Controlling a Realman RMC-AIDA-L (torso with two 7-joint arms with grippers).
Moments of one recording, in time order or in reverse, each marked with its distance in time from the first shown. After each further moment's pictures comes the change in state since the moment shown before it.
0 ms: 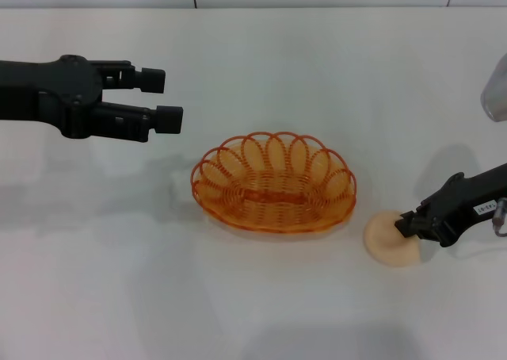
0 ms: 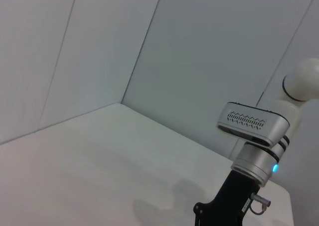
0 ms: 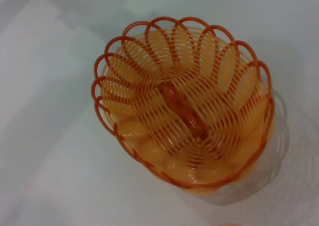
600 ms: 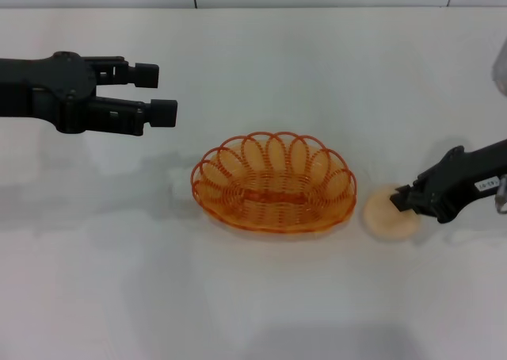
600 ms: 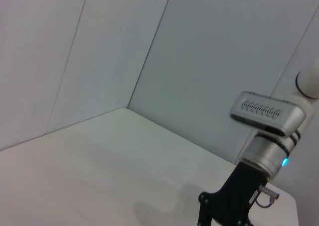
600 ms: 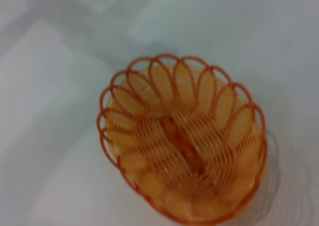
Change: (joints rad) left arm 0.003 -0.003 -0.024 0.000 0.005 -0.001 0.000; right arm -0.007 0.002 0.025 -0.102 0.021 -0.020 0.010
